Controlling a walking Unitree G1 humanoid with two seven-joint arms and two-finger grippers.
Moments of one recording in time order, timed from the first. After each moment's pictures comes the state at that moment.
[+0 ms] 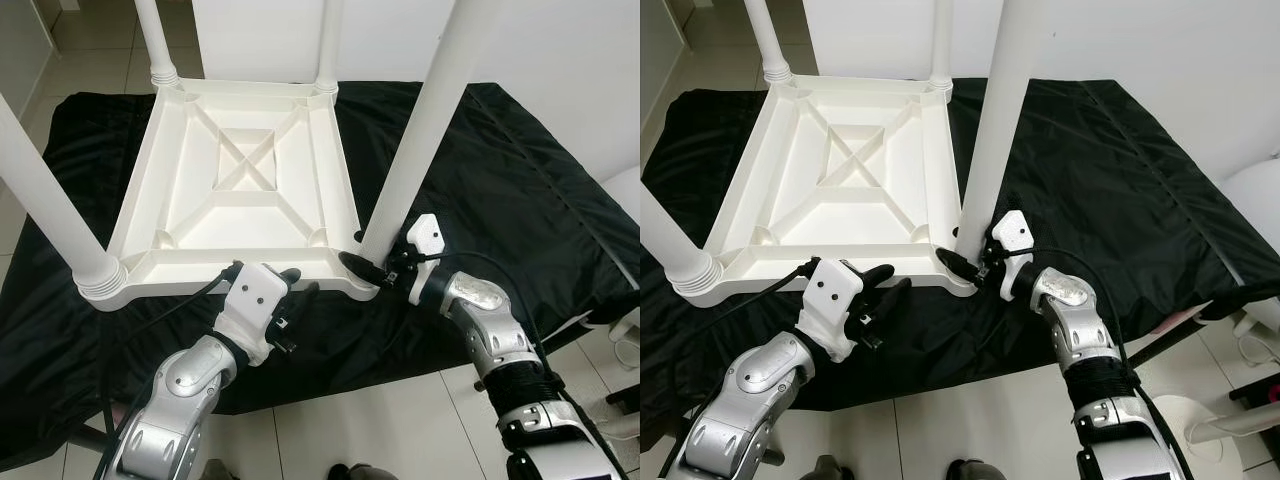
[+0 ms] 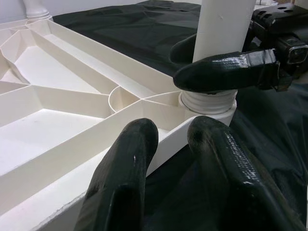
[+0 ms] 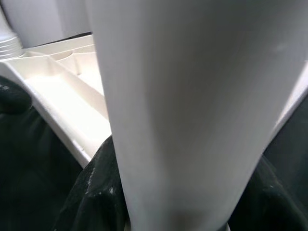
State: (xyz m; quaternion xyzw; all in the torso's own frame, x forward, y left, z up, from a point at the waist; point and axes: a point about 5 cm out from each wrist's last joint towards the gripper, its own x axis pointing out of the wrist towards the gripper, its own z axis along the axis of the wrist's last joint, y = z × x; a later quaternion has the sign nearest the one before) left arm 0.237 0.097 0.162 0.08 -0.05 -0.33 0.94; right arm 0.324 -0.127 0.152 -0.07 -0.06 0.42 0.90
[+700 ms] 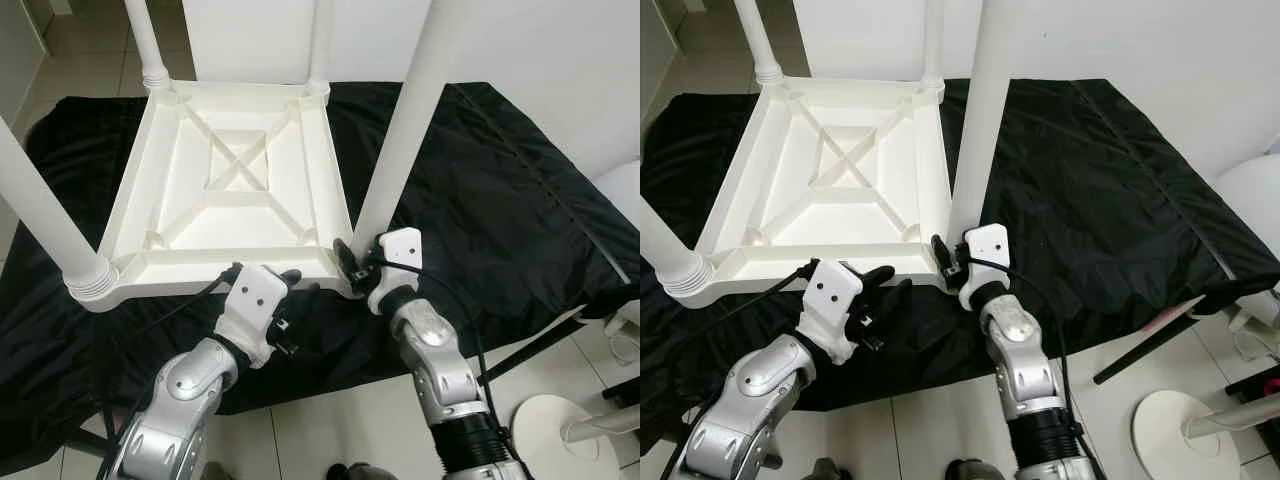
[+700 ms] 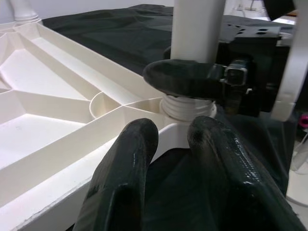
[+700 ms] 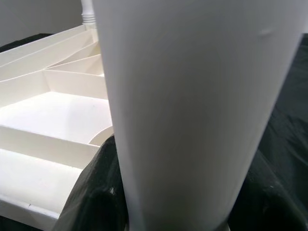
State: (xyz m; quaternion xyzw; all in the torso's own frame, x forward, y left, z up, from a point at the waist) left arm 0.233 0.096 0.164 0.07 -0.05 -0.33 0.94; right arm 0.304 -0.082 0.151 0.02 -0.06 0.17 0.98
